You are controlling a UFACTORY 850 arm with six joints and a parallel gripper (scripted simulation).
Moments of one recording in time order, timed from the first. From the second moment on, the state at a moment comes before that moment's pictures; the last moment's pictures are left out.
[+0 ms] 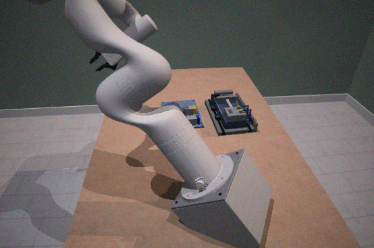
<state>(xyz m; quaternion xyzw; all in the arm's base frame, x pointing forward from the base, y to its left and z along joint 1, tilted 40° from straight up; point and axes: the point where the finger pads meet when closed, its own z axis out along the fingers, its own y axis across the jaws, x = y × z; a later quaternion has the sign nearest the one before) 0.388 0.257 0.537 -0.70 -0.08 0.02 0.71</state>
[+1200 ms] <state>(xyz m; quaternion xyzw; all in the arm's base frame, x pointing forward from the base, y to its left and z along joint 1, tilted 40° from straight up) 0.388 0.257 0.537 -0.70 -0.08 0.02 0.71</state>
